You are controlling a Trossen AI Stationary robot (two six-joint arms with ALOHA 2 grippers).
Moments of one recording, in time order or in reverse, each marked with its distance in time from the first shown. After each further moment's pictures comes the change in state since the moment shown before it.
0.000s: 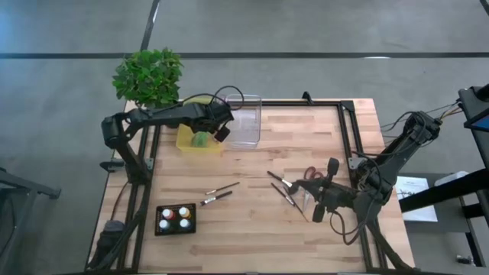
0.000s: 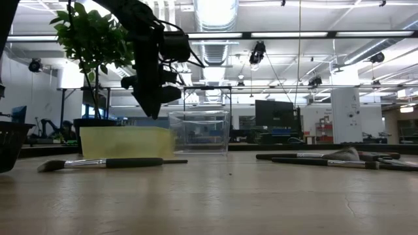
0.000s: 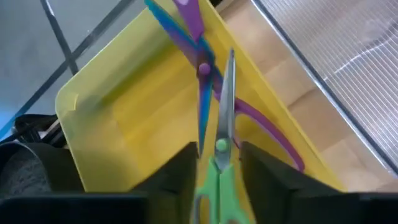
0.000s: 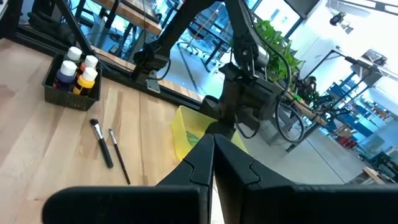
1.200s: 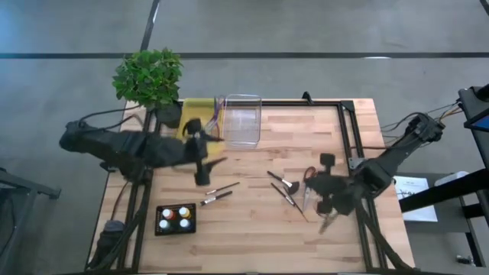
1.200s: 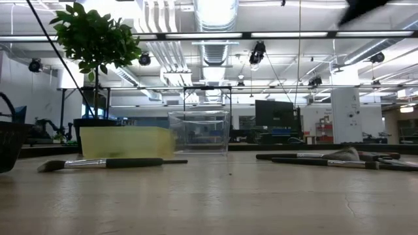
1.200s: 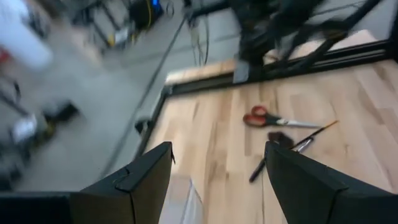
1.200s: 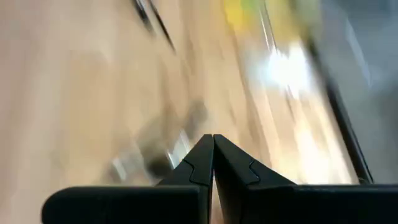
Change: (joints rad) left arm -0.706 -0.484 0.096 0.314 -0.033 0.538; right arm -0.137 0.029 0.166 -0.909 -0.434 0.729
